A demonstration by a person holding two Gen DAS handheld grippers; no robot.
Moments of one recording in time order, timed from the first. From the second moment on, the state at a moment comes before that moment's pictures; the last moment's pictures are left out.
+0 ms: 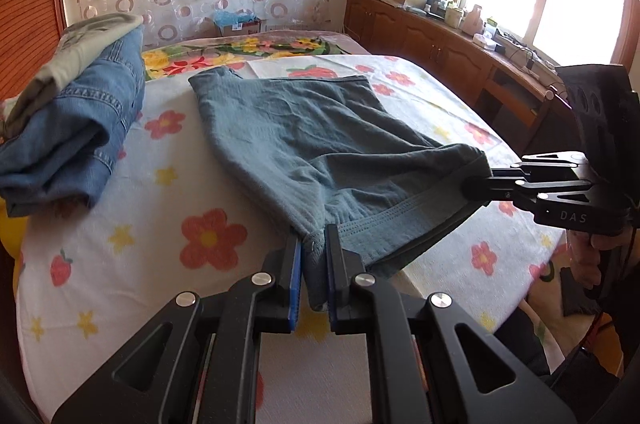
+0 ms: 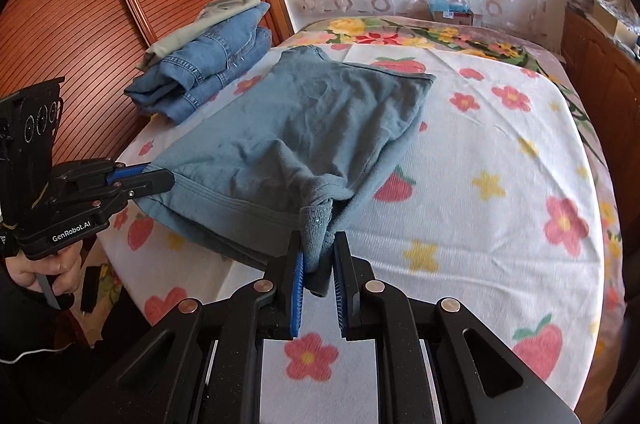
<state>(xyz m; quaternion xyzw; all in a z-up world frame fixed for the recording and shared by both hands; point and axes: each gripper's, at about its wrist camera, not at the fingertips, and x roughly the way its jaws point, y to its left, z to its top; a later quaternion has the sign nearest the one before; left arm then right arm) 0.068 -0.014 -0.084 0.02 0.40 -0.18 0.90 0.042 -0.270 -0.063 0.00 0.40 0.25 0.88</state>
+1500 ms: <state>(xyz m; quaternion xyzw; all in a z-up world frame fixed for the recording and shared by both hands) 0.121 -0.020 -0.082 0.01 0.36 -0.14 0.92 0.326 -0.254 -0.071 0.01 0.39 0.19 0.90</state>
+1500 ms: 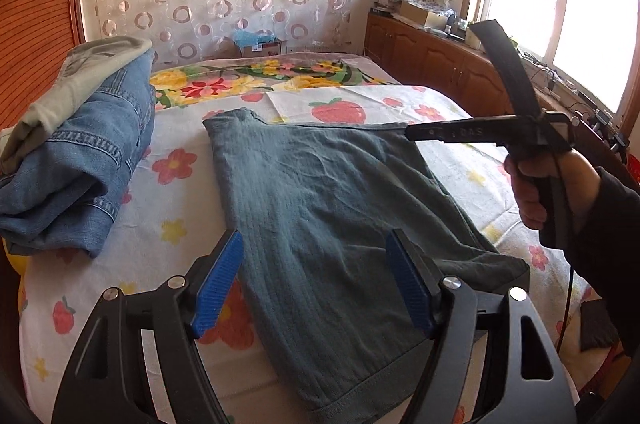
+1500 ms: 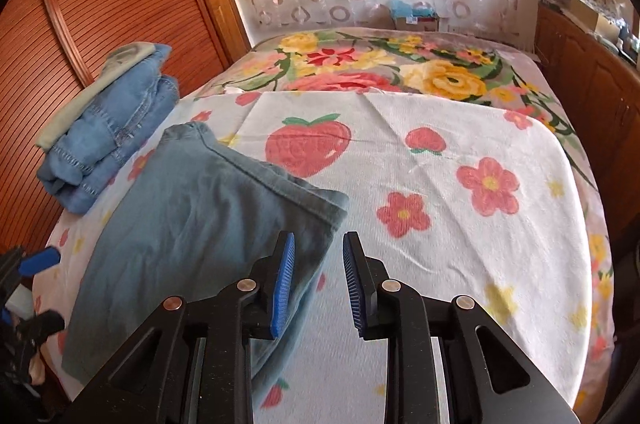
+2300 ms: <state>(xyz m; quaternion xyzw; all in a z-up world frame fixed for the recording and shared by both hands) 0.112 -0.016 -0.097 0.01 0.38 -0.14 0.91 0.292 -0.251 -0.060 0.00 0.36 0.16 0.92</state>
